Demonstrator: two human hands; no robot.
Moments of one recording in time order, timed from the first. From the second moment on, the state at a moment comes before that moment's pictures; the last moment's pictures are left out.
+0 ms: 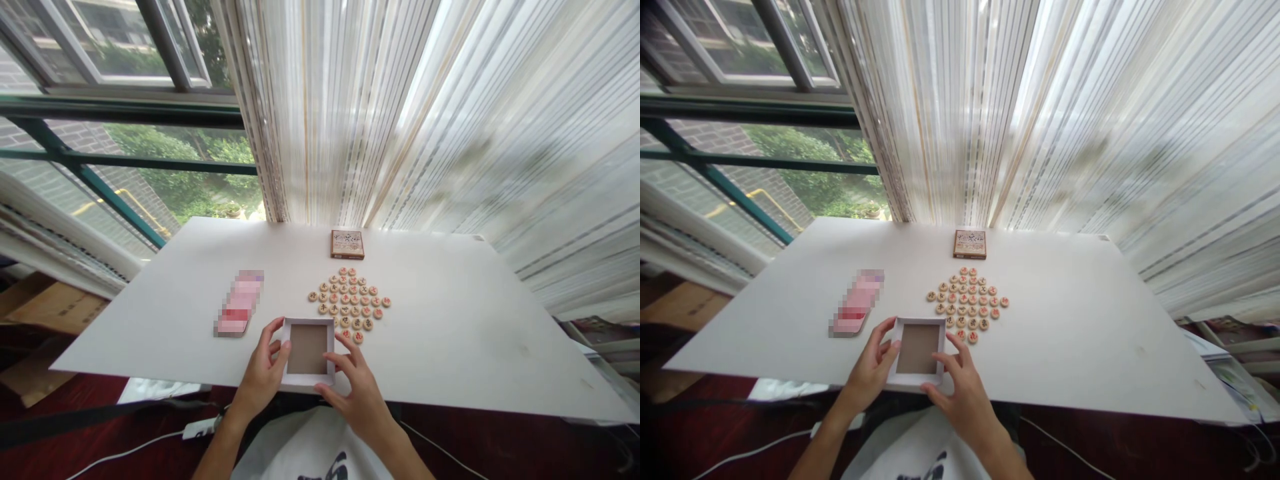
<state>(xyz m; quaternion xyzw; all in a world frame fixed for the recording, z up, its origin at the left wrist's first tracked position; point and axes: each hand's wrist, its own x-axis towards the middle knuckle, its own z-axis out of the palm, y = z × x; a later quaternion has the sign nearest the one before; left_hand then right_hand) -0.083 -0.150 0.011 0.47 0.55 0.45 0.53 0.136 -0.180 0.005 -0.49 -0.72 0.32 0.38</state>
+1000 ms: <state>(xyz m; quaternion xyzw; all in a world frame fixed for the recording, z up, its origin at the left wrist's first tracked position) -0.112 -0.114 0.039 0.63 0.55 0.49 0.24 0.145 -0.156 0.017 -0.50 -0.70 0.27 0.44</state>
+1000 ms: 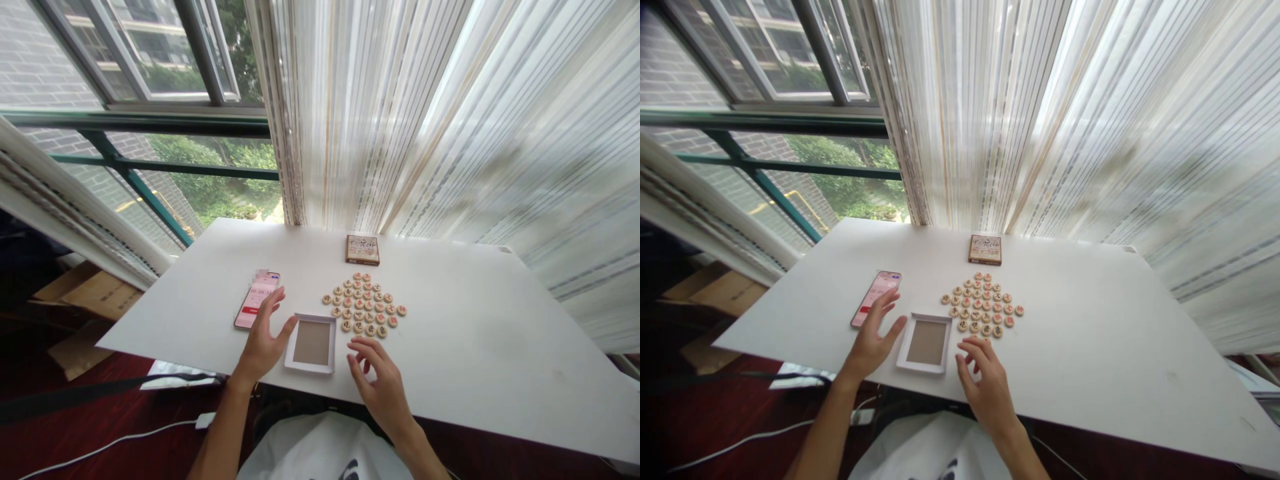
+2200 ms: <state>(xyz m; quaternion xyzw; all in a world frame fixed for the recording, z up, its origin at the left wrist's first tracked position) -0.086 -0.027 0.054 0.75 0.51 0.31 0.28 0.265 -0.131 -0.015 -0.68 -0.56 0.16 0.45</state>
